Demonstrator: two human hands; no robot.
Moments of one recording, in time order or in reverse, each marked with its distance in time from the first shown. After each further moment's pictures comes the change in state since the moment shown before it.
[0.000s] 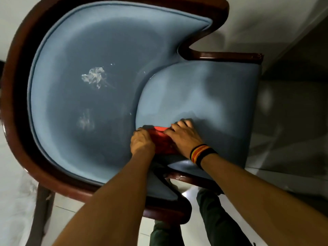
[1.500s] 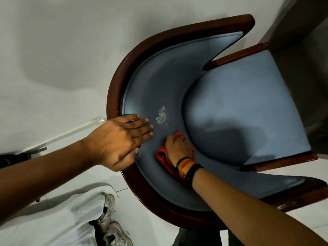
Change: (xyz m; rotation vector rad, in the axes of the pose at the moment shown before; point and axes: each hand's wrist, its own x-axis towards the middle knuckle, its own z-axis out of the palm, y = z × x) left_hand 0.117 -0.203 -0.351 0.997 0.294 1.722; right_hand 0.199 -0.256 -0.115 0.935 -0.060 1.092
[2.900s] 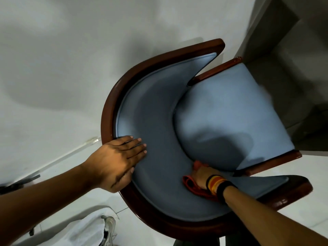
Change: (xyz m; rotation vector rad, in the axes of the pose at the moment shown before) left_hand -0.002 0.000 0.001 -0.029 0.034 0.041; right_hand 0.005 0.112 -0.019 -0.177 -0.169 0.222
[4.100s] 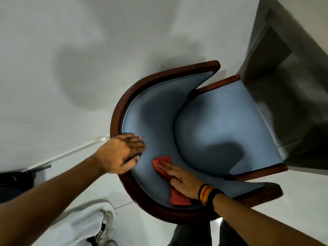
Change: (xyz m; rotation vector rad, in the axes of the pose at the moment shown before) left_hand 0.008 0.013 -0.010 -0.102 0.071 -0.213; right_hand -0.068 -0.005 -0.014 0.115 -0.017 -0.914
